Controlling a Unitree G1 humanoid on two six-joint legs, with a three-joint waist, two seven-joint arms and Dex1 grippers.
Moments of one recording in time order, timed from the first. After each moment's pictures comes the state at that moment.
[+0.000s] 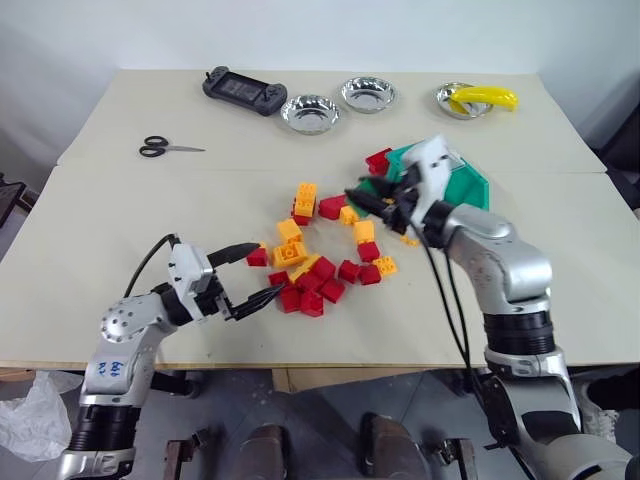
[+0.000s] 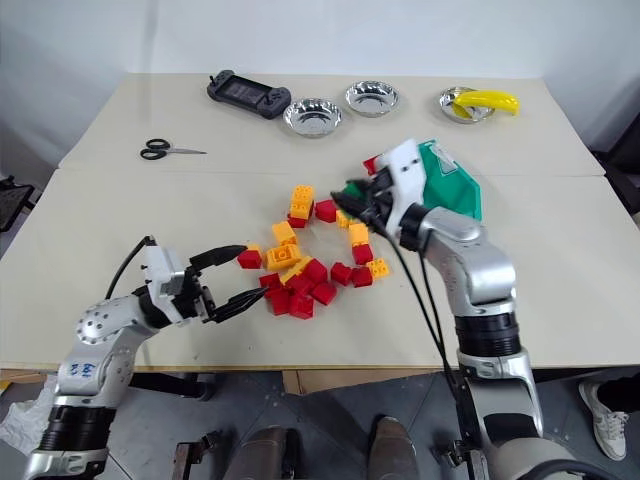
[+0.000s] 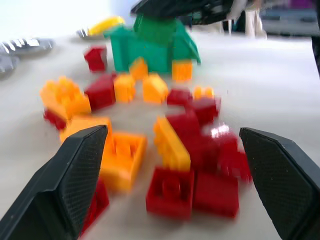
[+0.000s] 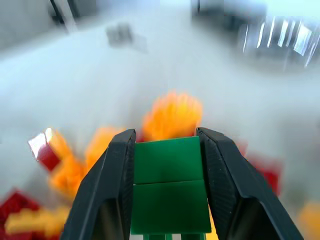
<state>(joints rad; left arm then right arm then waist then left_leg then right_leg) -0.23 0.48 0.11 -0.08 -0.46 0.08 -0.90 -0.73 -0.34 -0.08 -0.05 0.38 0.58 0.66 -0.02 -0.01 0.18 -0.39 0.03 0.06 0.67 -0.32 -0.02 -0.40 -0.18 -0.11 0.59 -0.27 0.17</state>
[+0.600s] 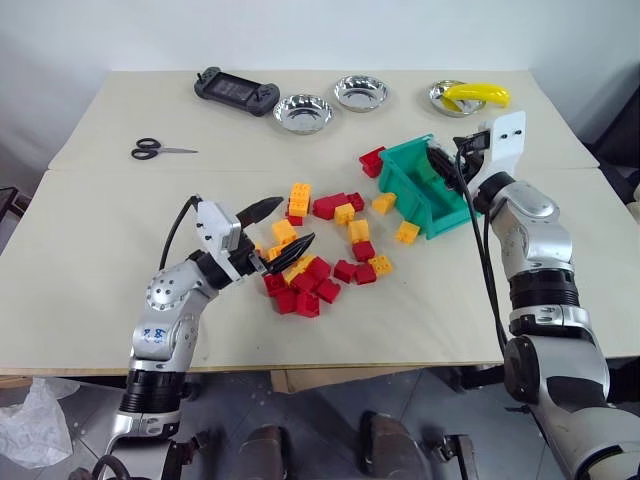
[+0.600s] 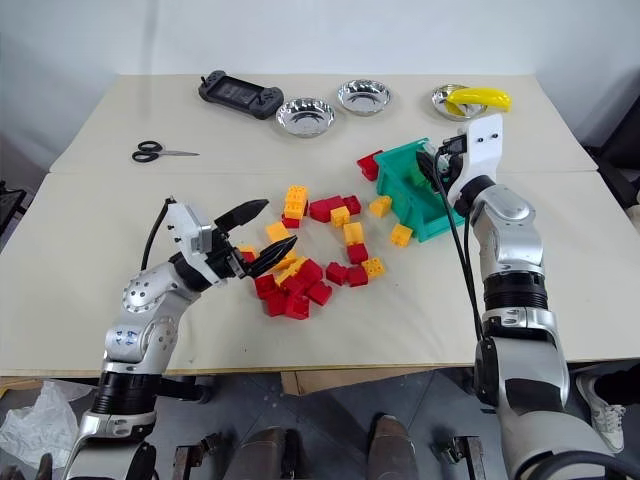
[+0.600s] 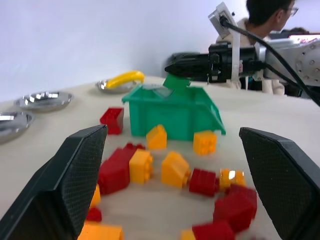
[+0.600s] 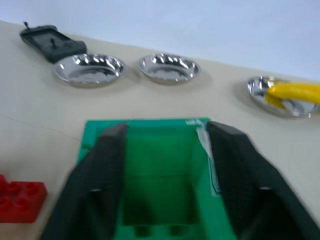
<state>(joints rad) -0.36 0.37 0.07 -0.05 -0.41 0.10 -0.73 -0.94 -0.44 -0.18 0.66 0.21 0.14 0.51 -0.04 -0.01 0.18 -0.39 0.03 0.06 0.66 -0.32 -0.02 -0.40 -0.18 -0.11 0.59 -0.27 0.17</state>
